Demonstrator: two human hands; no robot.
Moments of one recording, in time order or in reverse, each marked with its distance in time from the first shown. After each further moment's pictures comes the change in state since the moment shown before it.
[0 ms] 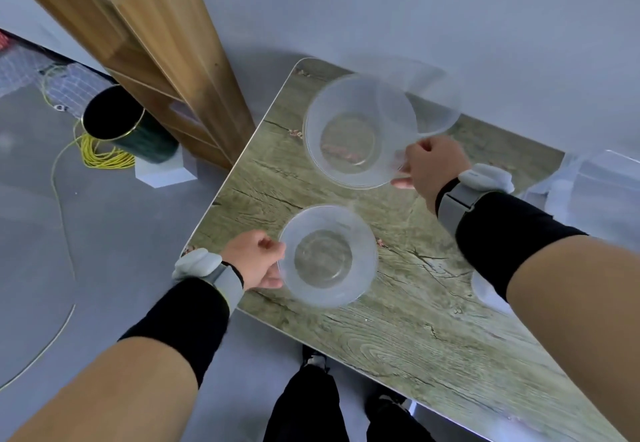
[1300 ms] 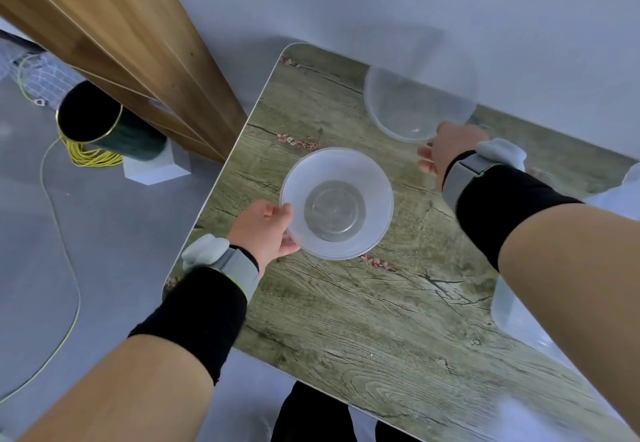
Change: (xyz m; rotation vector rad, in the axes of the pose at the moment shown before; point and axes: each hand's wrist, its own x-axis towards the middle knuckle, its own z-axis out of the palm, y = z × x) left_hand 0.055 0.081 0.026 -0.199 0.105 0.082; right_hand 0.121 0.014 0.002 0.240 0.043 0.287
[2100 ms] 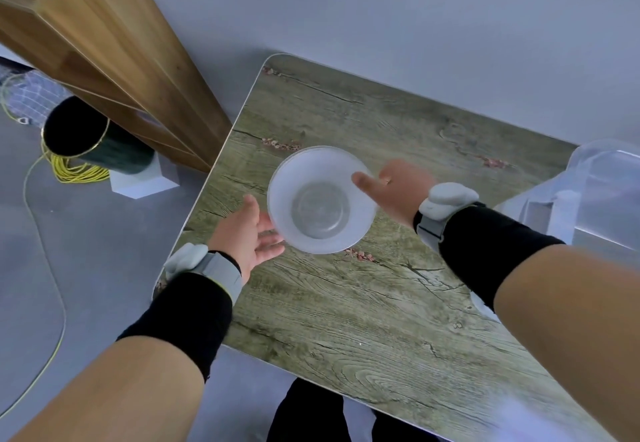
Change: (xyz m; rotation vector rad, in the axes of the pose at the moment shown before) left_hand -0.002 -0.020 -0.010 -0.241 -0.054 -0.113; right_hand -0.079 0.039 0.003 -0.996 -0.139 -0.446
